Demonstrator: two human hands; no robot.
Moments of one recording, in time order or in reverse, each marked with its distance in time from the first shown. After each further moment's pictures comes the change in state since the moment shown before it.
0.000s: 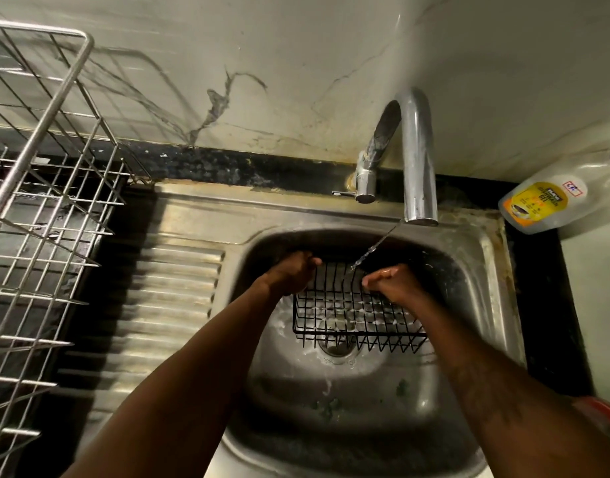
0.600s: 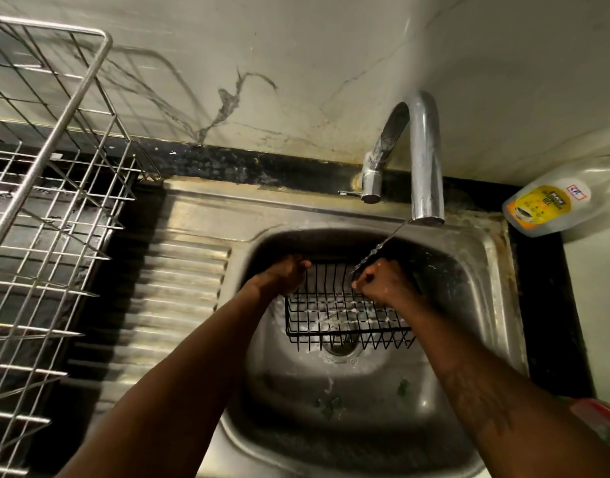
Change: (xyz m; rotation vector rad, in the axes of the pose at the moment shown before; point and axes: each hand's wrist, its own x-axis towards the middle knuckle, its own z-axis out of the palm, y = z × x) left_hand -0.027 -0.006 -0.013 0.063 0.028 -0.059; right_hand 0.014 -0.008 0.024 -0.473 0.057 -0.033
